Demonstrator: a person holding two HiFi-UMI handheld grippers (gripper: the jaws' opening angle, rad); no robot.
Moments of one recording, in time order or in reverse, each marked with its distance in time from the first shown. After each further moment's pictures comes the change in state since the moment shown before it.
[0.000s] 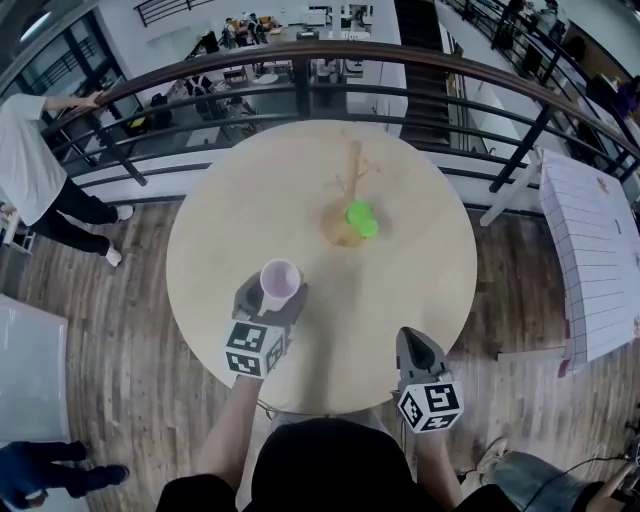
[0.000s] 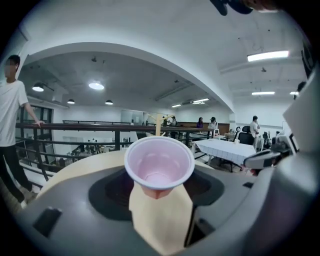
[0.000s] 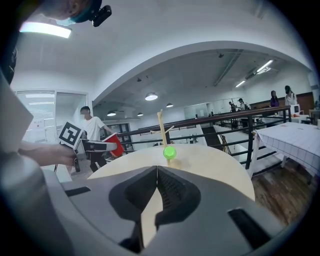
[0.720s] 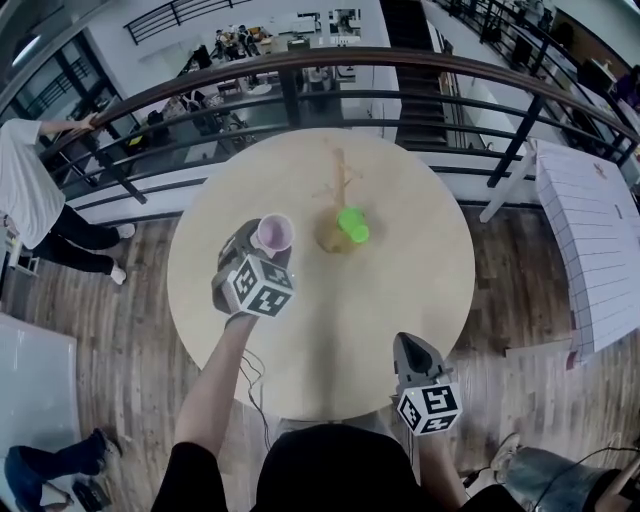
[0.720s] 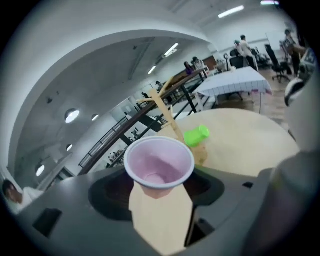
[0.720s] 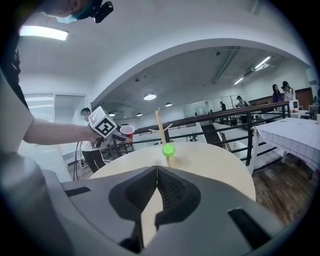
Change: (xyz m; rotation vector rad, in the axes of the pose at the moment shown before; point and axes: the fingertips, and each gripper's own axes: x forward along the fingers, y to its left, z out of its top) left arm 0.094 0.065 0.040 0.632 0.363 0.197; right arm 0.003 -0.012 -0.006 0.027 0.007 0.005
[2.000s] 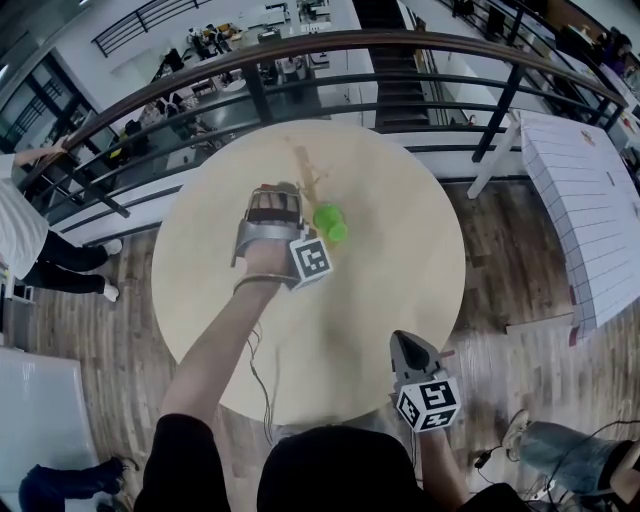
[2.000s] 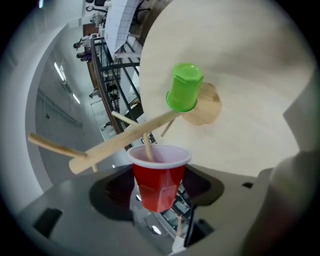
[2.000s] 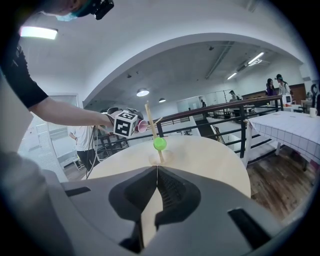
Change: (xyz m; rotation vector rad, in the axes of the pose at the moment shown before) left arm 0.091 -0.010 0.080 1.215 0.357 0.330; right arm 0.007 -0.029 -0.020 0.059 0.052 -0.054
